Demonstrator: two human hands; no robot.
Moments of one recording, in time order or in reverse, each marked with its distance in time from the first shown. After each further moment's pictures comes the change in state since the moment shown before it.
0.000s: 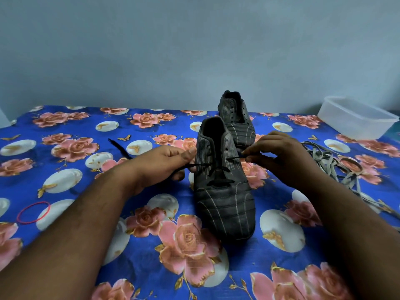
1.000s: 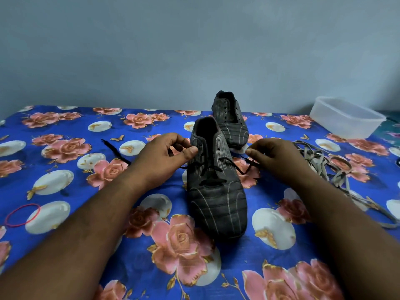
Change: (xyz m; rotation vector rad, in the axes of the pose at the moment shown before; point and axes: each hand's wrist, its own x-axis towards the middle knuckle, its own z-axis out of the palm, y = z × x) left_hand 0.013 0.000 0.016 0.153 0.376 0.191; right_hand -0.007 0.023 0.009 -0.003 -0.031 0.484
